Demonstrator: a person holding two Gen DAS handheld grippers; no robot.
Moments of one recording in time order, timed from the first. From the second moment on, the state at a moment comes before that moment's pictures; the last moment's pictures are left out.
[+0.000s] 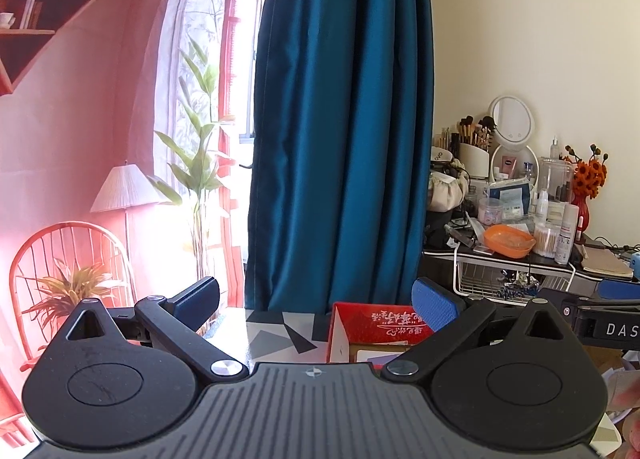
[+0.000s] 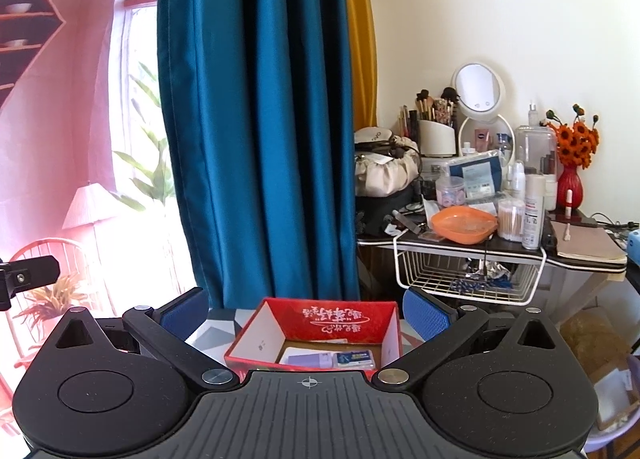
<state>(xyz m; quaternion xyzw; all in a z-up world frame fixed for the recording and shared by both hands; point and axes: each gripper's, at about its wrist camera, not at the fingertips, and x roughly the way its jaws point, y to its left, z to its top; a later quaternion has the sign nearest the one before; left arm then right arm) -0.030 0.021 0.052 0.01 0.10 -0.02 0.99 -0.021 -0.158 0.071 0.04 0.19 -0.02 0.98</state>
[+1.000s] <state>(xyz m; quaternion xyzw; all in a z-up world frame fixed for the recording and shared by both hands) -0.024 0.021 0.047 0.01 0.13 -0.02 0.99 -0.013 -0.157 0.060 0.04 0.21 -0.02 0.98</state>
